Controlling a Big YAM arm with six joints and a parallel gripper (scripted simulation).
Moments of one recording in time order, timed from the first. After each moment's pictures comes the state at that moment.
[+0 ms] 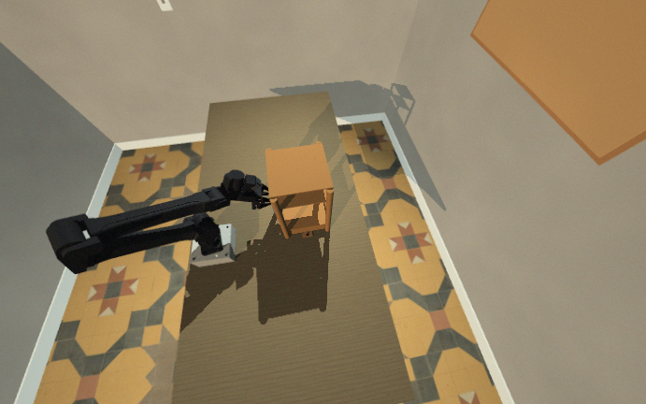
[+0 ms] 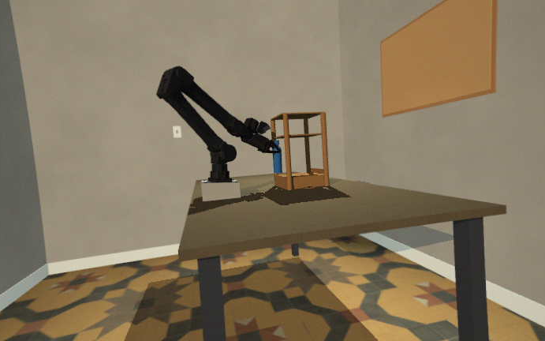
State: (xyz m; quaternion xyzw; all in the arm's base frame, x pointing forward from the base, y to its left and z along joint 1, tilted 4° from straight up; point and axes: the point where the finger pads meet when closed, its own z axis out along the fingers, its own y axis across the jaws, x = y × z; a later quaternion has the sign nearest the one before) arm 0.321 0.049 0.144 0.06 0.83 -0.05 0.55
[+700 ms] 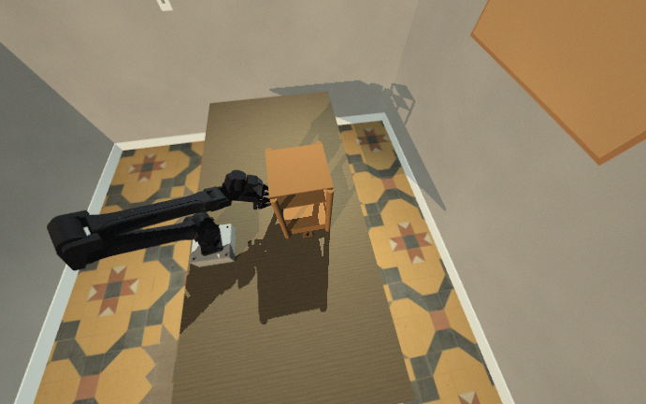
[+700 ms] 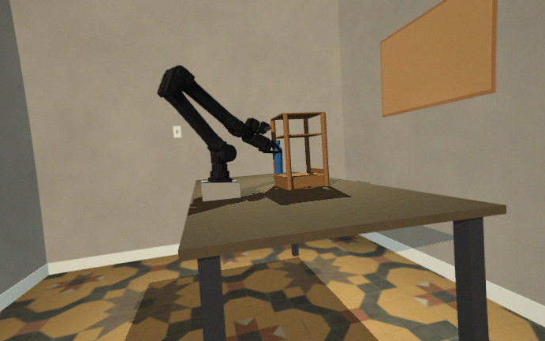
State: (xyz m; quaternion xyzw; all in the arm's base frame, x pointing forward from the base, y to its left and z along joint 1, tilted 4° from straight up) arm 0.326 0.047 0.143 0.06 0.84 -0.05 0.54
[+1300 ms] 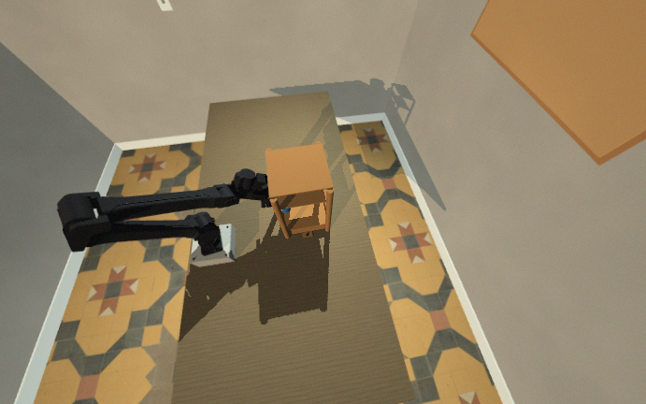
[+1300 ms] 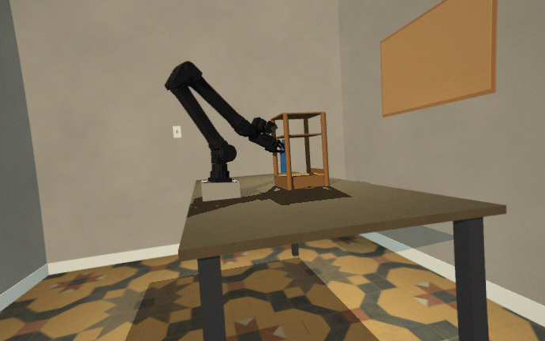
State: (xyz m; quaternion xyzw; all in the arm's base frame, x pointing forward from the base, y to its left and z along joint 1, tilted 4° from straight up) arm 0.360 0.042 0.147 0.06 0.84 -0.05 0.54
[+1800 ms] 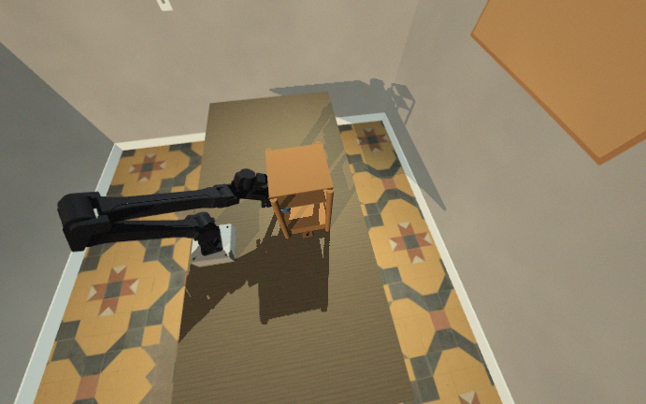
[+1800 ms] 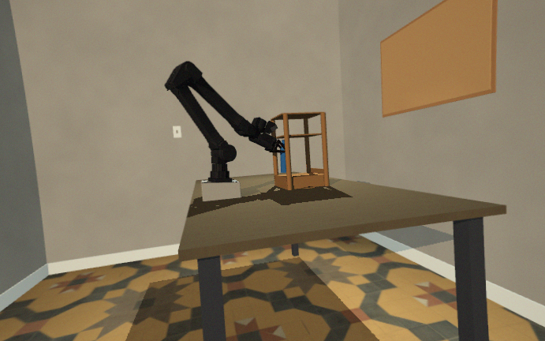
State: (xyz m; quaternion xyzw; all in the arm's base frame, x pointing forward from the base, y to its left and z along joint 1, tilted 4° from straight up) arm 0.360 0.043 0.147 0.06 0.83 -0.05 0.54
